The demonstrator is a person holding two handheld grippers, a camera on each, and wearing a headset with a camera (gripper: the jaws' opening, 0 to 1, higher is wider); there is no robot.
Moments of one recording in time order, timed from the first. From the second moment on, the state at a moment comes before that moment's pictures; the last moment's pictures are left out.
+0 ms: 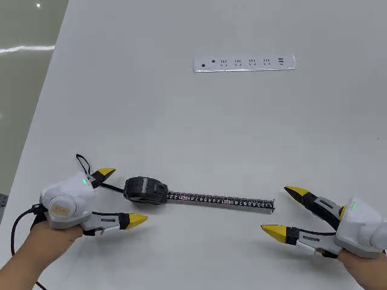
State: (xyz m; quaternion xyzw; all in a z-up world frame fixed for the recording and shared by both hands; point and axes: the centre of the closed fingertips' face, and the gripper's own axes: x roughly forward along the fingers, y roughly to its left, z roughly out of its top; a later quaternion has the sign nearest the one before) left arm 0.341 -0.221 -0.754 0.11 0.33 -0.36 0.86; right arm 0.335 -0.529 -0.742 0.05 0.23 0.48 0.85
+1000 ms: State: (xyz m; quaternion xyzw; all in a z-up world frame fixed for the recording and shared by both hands) left arm 0.304 -0.205 -0.731 0.05 0.31 -0.28 0.91; right arm 0.315 -0.536 -0.725 0.04 0.23 0.43 0.87
